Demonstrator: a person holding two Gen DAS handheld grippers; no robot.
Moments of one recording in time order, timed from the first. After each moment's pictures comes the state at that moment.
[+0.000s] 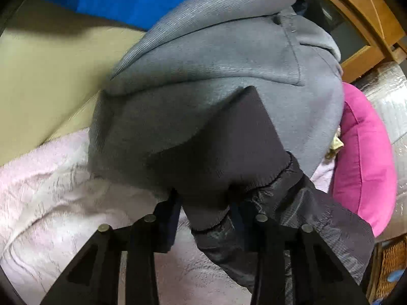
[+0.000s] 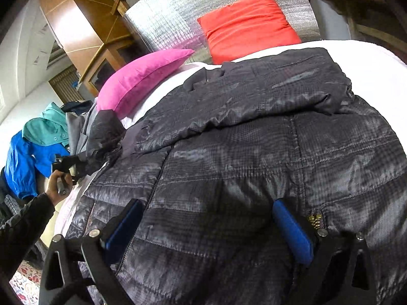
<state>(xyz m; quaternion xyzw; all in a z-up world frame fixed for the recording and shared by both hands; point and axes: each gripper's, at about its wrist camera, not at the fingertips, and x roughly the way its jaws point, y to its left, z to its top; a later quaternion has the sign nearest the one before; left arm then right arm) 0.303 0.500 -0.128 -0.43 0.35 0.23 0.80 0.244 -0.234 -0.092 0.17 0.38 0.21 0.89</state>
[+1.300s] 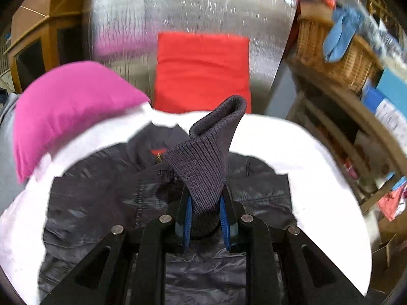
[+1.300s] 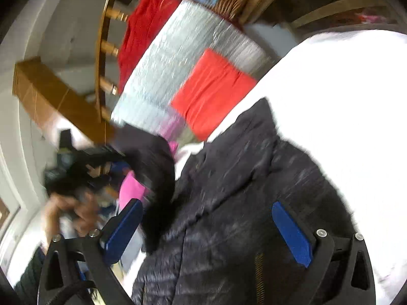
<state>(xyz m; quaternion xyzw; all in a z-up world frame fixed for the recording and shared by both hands) 0.374 -0.081 0.029 -0.04 0.39 -0.06 0.92 0.211 -0.361 -0.060 0.42 0.21 0.14 0.87</state>
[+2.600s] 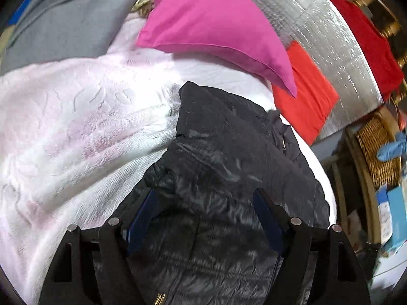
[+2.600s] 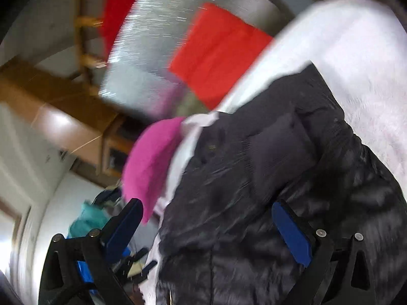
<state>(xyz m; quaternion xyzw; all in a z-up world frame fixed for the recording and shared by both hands) 0.276 0.211 -0.074 -0.34 0.42 0.02 0.84 0.363 -0.310 -0.061 0.44 0.38 0.17 0.79</state>
